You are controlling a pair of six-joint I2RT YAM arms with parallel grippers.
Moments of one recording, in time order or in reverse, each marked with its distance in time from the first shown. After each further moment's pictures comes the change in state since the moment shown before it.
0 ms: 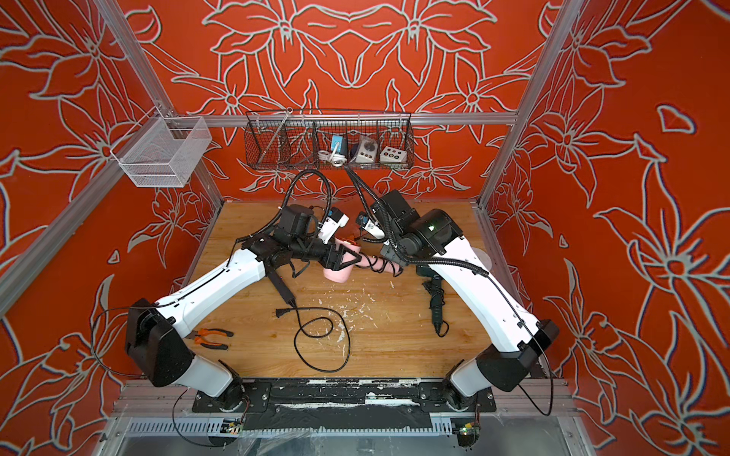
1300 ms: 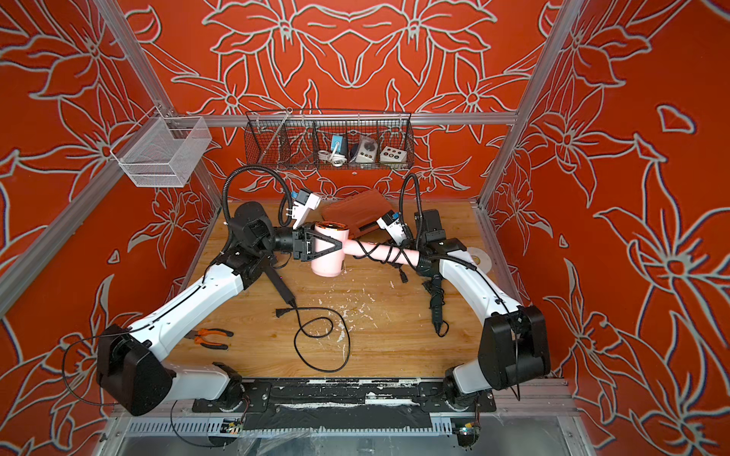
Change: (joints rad) left arm 0.149 -0.178 -0.193 0.843 0.531 -0.636; right arm -0.429 -0.034 -0.684 0.877 -1.214 0.357
